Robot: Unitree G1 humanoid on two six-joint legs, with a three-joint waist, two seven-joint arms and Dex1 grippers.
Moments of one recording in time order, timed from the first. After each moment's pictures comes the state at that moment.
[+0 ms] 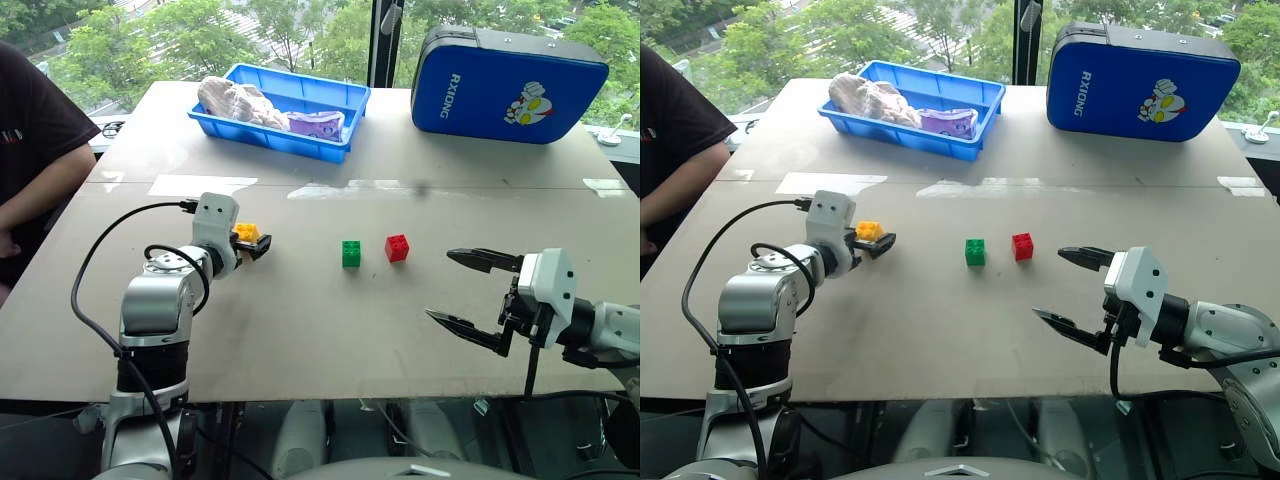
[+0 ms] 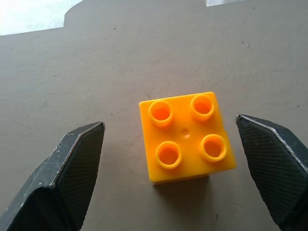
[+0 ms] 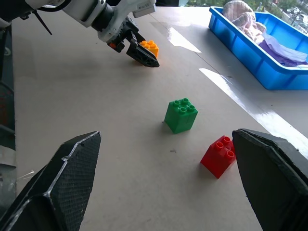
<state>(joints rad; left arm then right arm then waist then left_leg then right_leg) -0.41 0.48 0.19 -0.17 -0.14 1.03 -0.37 0.09 -0.75 -0.18 -0.76 0.58 0.46 0.83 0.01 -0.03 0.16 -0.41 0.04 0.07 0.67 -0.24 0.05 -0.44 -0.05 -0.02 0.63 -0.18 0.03</state>
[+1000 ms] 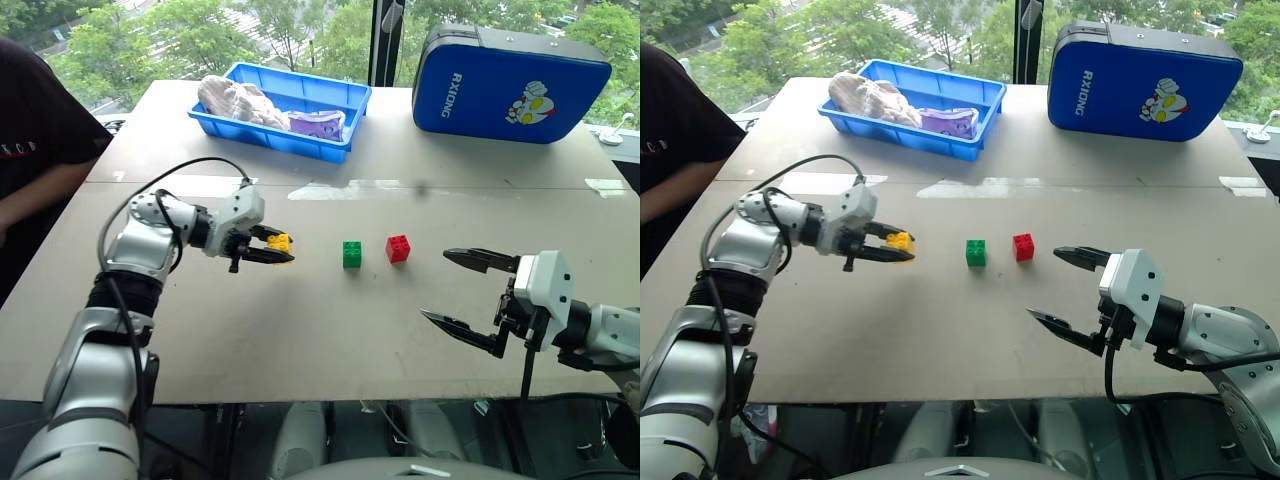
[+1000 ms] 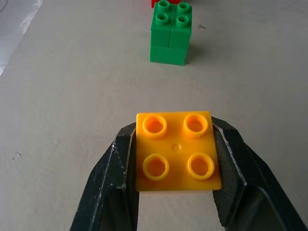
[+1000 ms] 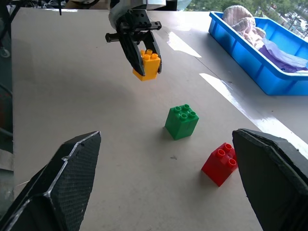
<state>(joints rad) -0.82 0.73 -0.21 0.70 -0.14 -0.04 -1.56 0.09 -0.75 -0.15 -0.80 0.57 0.46 0.78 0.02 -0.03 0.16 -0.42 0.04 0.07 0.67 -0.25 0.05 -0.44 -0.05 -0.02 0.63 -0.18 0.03</state>
